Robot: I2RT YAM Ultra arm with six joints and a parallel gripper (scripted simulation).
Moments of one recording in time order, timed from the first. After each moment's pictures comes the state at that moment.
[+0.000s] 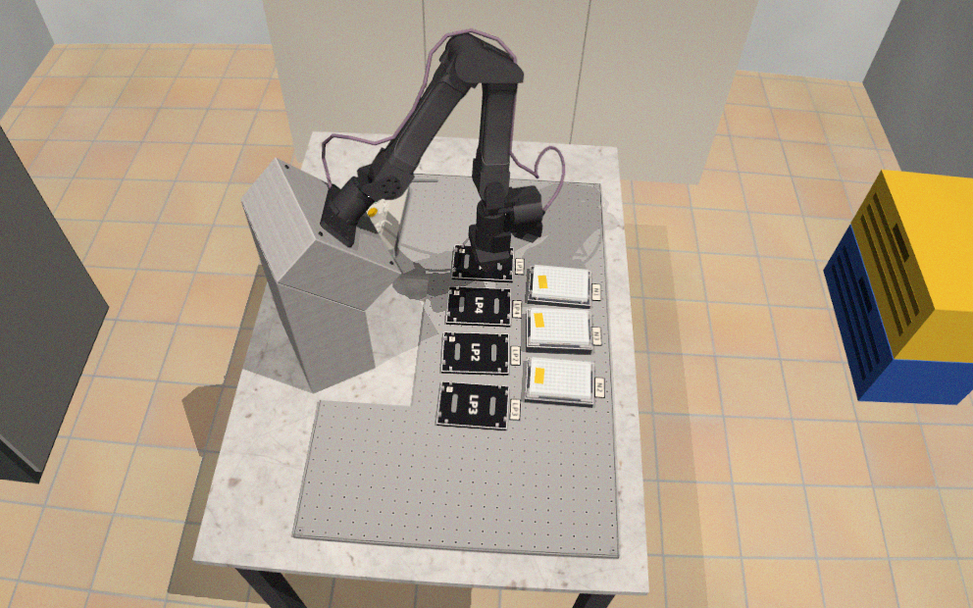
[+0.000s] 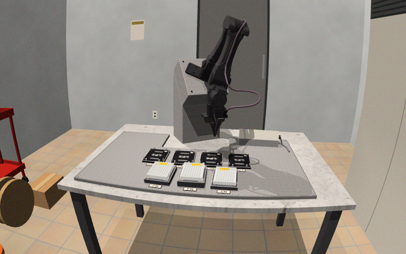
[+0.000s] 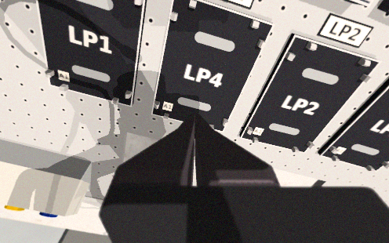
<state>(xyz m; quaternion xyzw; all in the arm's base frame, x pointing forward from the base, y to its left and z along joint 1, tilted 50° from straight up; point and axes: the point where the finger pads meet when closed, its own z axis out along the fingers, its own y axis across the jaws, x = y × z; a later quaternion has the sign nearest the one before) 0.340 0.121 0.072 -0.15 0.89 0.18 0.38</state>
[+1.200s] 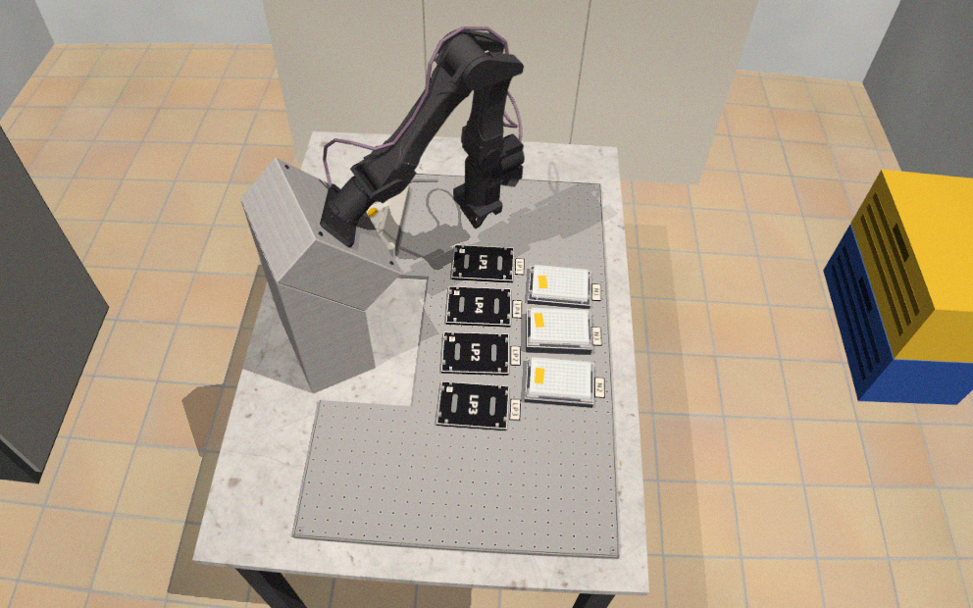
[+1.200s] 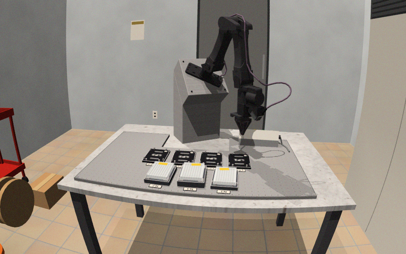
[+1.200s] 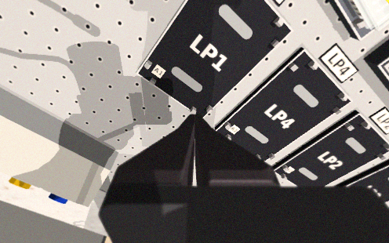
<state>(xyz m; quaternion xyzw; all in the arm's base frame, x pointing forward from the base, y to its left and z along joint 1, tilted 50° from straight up) 0.295 0.236 0.102 -0.32 0.85 0.09 0.41</state>
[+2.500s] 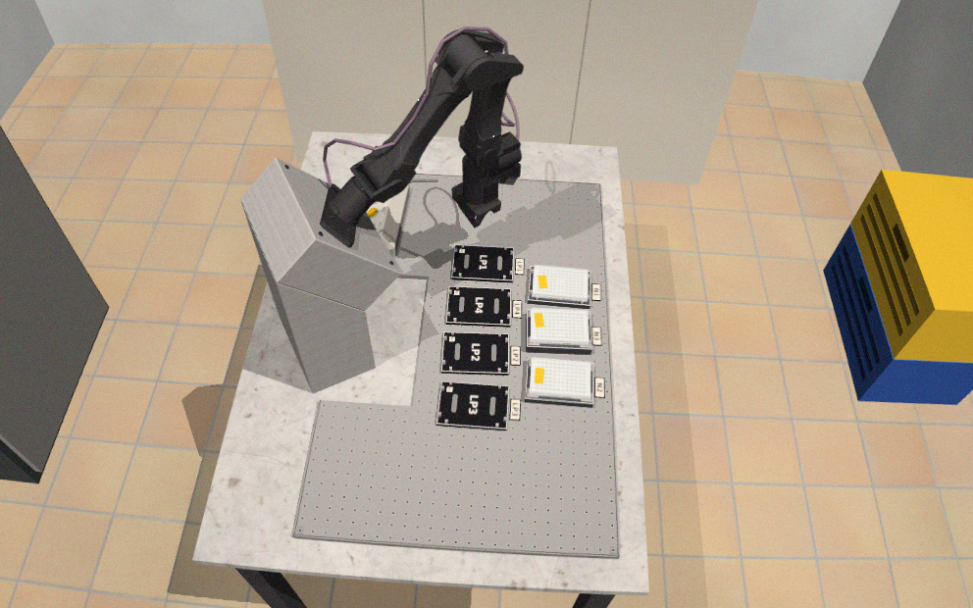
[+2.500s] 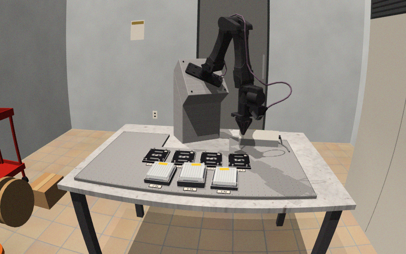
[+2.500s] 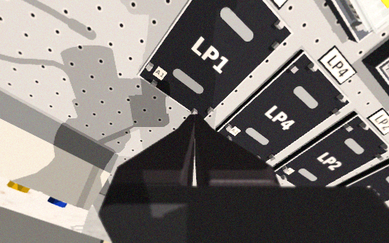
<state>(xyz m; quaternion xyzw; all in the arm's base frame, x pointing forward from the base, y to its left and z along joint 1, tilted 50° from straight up) 0.293 0.239 0.102 -0.32 0.85 0.09 0.42</state>
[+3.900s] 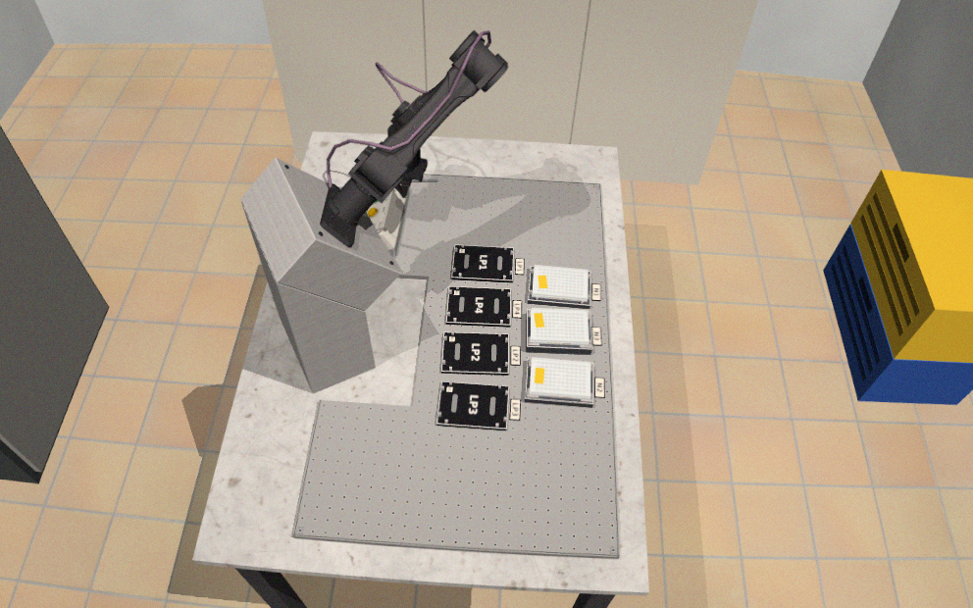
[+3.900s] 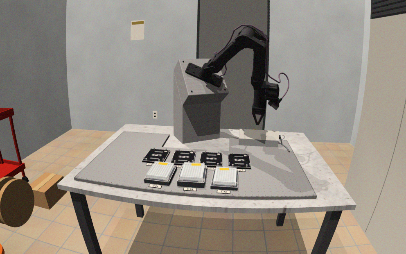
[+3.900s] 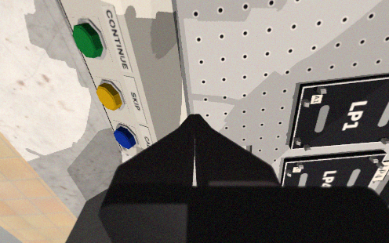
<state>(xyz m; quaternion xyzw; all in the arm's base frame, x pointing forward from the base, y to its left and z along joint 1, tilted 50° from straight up) 0.150 0.343 0.018 -0.61 0.68 -0.06 0.41</state>
